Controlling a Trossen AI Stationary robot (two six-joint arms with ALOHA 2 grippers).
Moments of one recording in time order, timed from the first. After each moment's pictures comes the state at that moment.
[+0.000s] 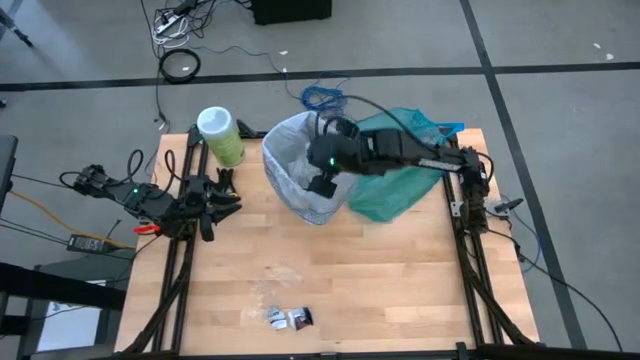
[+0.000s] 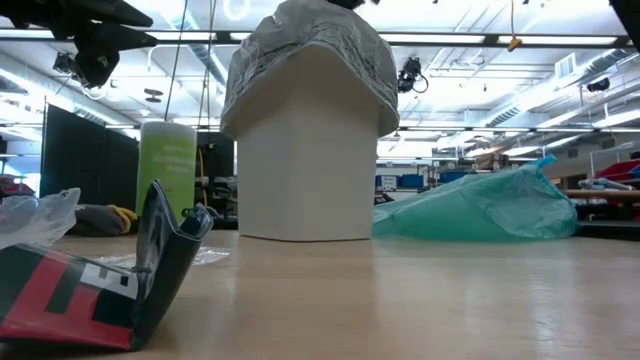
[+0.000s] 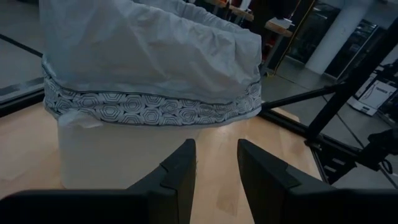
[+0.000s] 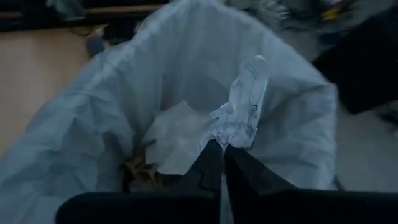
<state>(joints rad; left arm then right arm) -0.43 0.30 0.47 -0.35 -0.62 -0.51 -0.03 1.94 2.28 -1.18 0.47 0.10</state>
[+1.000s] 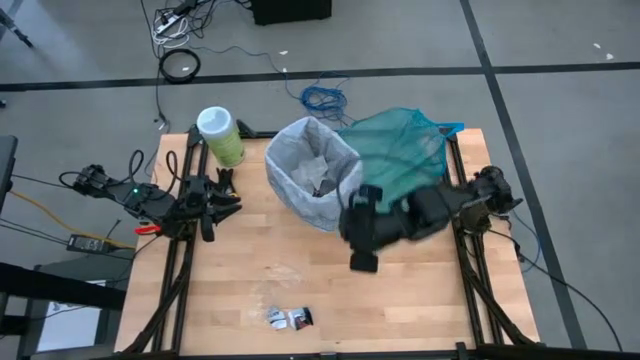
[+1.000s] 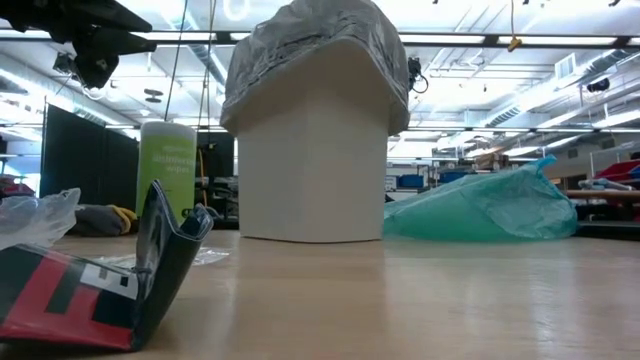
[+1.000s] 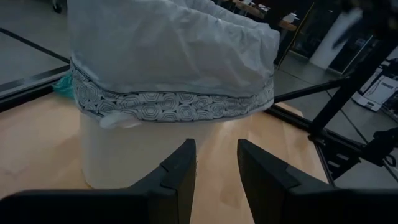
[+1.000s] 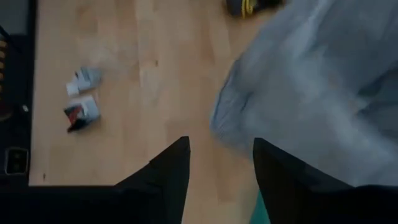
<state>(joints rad) -0.43 0.31 0.47 -0.38 -0.62 -0.53 0.41 1.86 2.20 -1.41 0.43 0.41</state>
